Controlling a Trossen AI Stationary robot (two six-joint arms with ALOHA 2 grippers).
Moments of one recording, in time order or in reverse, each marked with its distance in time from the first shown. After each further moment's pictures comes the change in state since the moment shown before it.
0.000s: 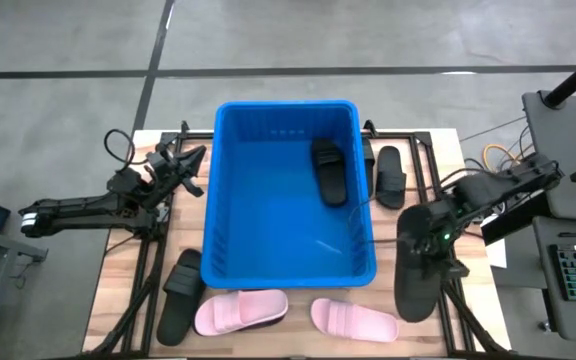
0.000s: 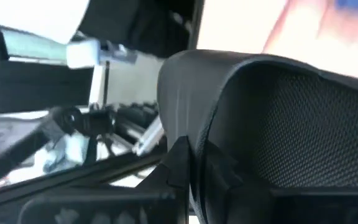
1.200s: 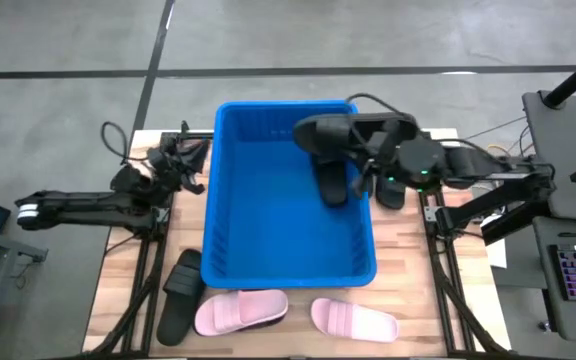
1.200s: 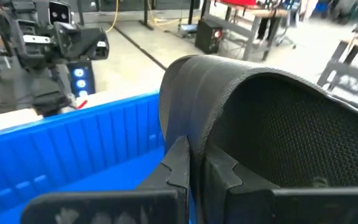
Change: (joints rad) left arm 0.000 0.234 0.034 0.425 0.131 -0.072; right arm -0.285 0.221 0.321 0.633 1.282 -0.303
